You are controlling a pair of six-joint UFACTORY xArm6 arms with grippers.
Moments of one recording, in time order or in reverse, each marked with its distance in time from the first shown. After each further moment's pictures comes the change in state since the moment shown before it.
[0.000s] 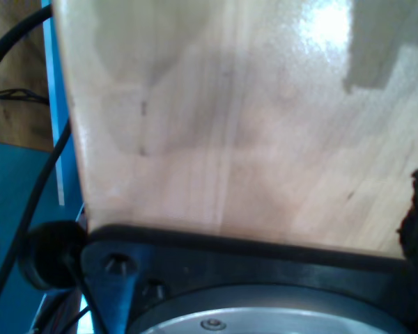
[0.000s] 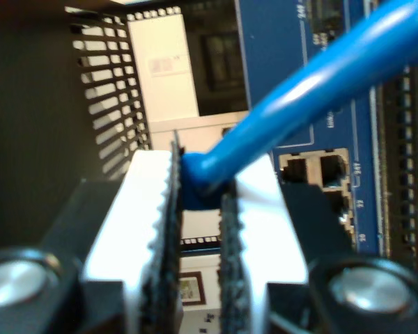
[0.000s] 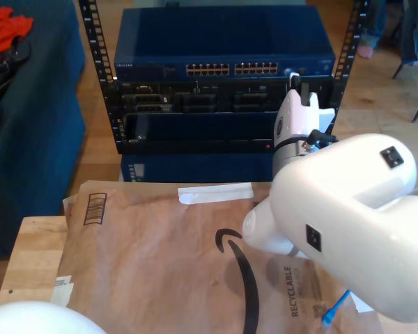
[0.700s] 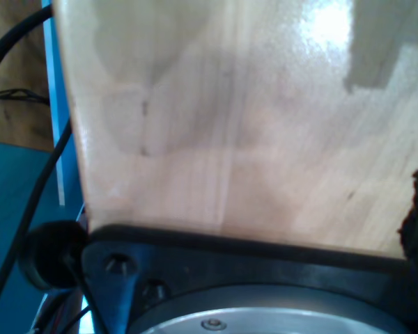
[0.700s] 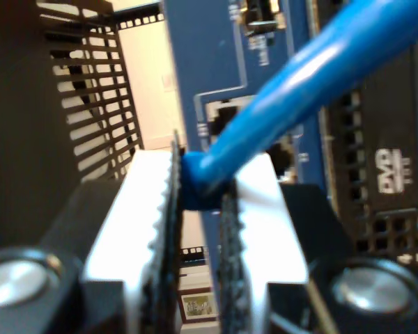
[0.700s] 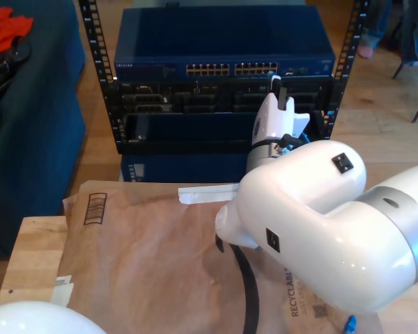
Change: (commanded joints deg) left arm 0.0 0.0 0.0 -0.1 0.0 0.1; right arm 2.6 9.5 -12.0 4.4 -0.2 0.0
